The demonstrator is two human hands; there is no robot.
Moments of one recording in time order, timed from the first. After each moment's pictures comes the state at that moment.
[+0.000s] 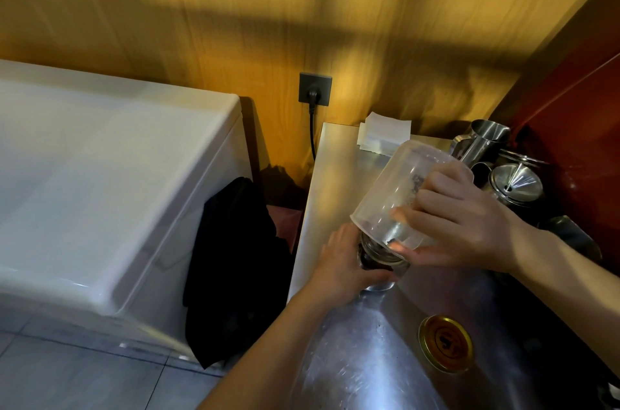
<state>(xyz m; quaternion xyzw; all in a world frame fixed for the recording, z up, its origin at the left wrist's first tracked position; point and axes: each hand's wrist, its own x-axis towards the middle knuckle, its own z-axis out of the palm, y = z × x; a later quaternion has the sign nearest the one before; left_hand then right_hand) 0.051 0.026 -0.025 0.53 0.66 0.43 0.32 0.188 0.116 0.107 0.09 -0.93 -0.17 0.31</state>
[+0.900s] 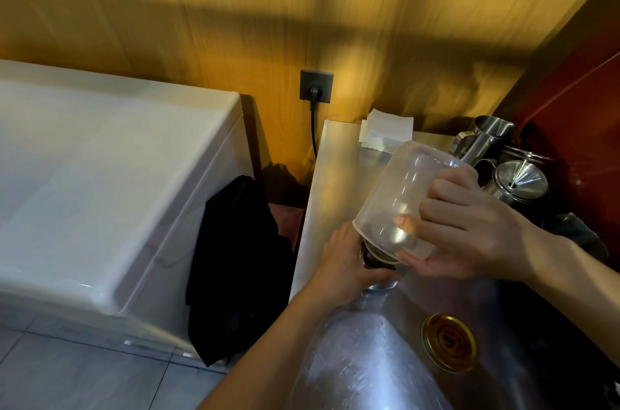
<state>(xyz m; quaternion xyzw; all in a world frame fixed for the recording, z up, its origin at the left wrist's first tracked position) 0.050 0.027 -0.024 0.54 0.64 0.42 0.34 0.192 0.109 0.109 0.10 -0.93 -0.15 0.31</state>
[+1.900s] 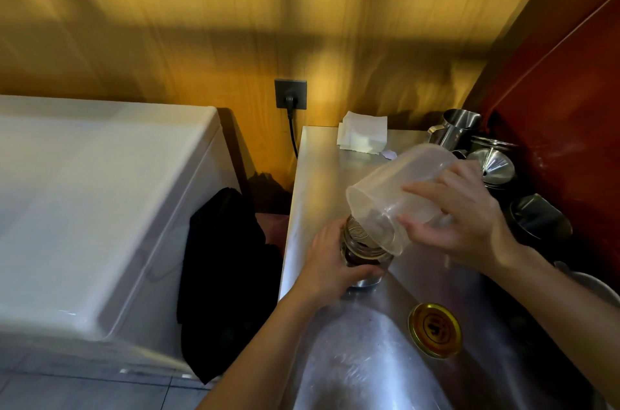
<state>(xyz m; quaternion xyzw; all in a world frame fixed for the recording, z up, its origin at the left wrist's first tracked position) 0.053 0.021 -0.019 0.53 0.65 0.42 0.33 0.217 0.099 0.098 -0.15 -0.90 -0.02 0.41</state>
